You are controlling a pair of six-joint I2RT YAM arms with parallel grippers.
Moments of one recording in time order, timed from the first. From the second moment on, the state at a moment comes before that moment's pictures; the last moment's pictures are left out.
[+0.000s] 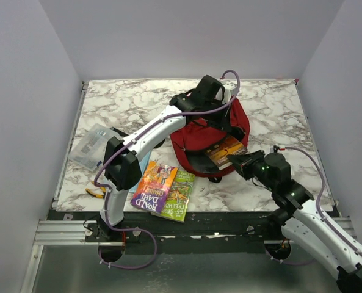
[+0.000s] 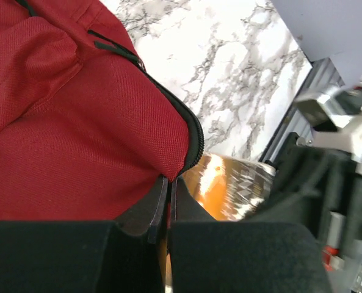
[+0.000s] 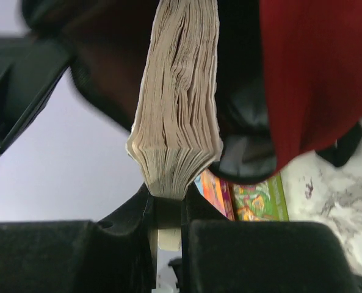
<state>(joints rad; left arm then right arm) -0.79 2.03 2.02 -0.68 0.45 -0.31 0.53 0.56 0.45 -0.27 0.02 1.47</state>
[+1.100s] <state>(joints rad) -0.77 2.00 2.09 -0.71 0.62 -0.34 0.53 1.76 0.25 1.39 0.30 1.33</state>
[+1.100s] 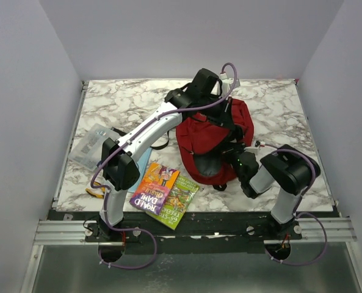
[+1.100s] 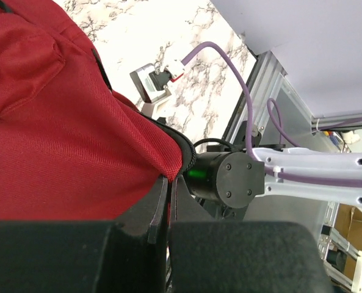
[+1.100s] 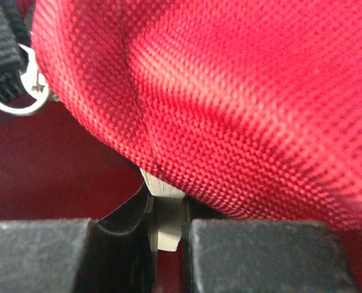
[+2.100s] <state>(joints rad) -0.73 2.02 2.09 -0.71 0.64 -0.36 0.53 1.71 0.46 0.97 -0.03 1.05</state>
